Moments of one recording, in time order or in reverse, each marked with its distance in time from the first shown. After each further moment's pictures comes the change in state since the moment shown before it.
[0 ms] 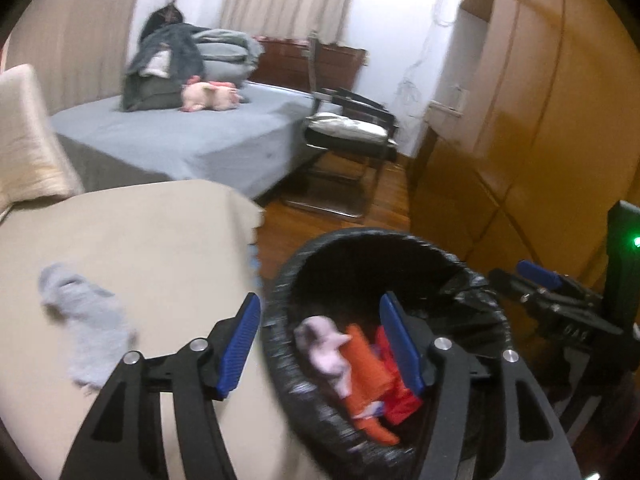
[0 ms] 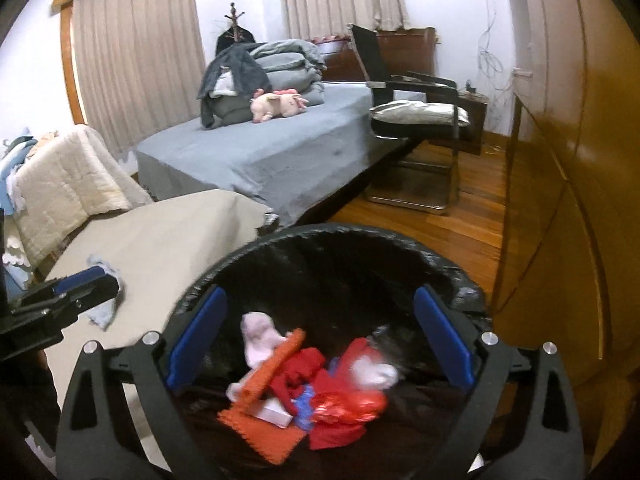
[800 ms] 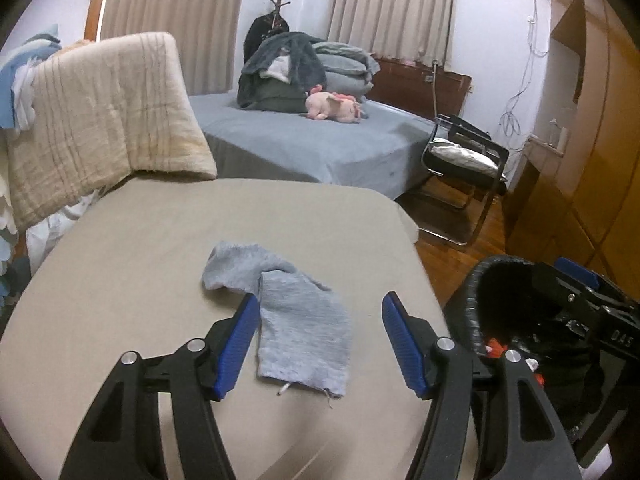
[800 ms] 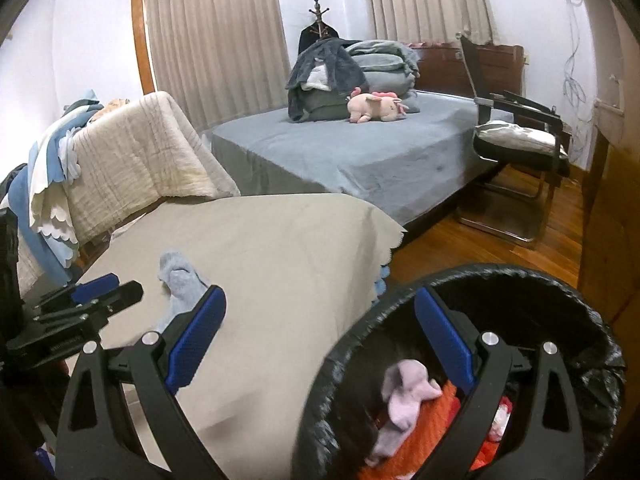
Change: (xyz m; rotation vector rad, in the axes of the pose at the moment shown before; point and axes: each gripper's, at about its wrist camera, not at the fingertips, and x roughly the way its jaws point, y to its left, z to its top) left arm -0.041 0.134 -0.016 -0.152 -0.054 0.313; right arm 0.062 0.152 0.025 -0.148 -0.010 0.225
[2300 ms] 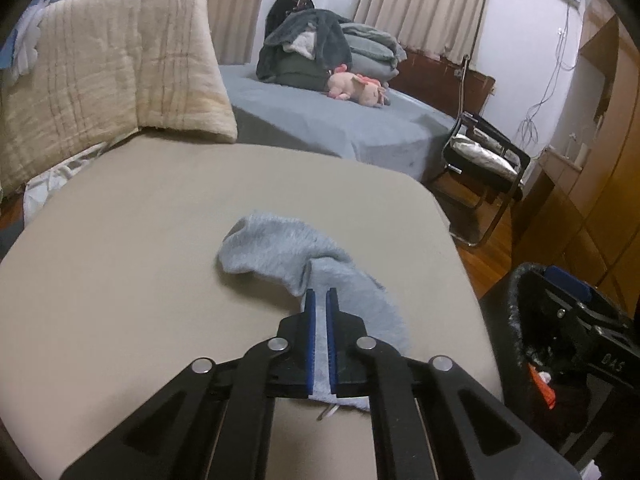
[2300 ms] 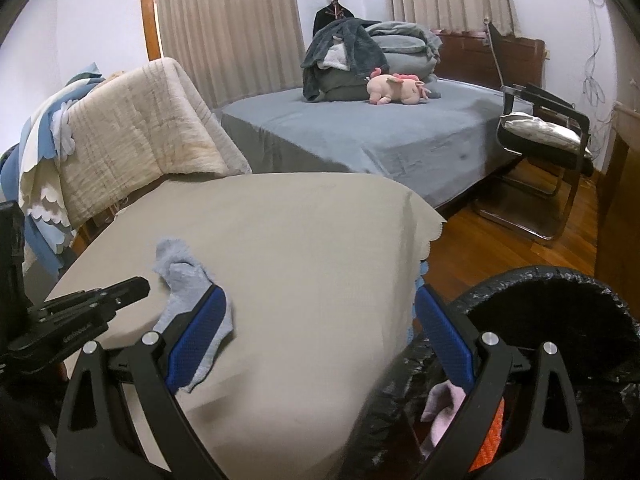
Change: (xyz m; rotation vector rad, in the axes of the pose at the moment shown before) left arm 0.044 0.040 -0.007 -0.099 0.070 -0.005; right arm 0.061 0.030 0.000 -0.037 0.064 0.030
